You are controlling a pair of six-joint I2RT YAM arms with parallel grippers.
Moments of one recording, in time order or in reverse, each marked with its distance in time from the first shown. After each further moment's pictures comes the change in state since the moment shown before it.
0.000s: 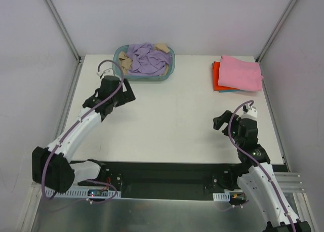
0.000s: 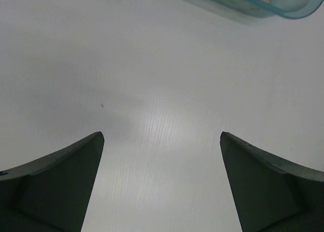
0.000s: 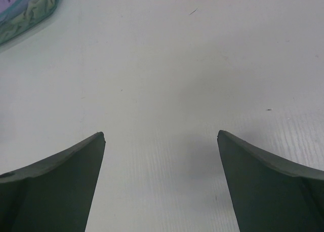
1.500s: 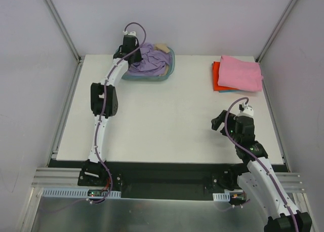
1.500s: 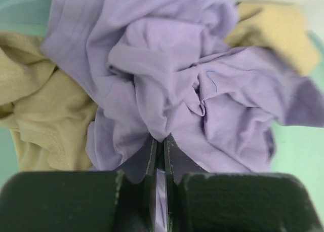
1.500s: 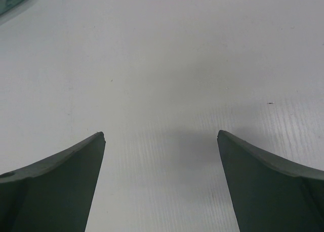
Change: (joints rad) left arm 0.167 1.371 1.437 0.065 0.225 0.280; right arm 0.006 0.101 0.000 0.022 -0.008 -0.011
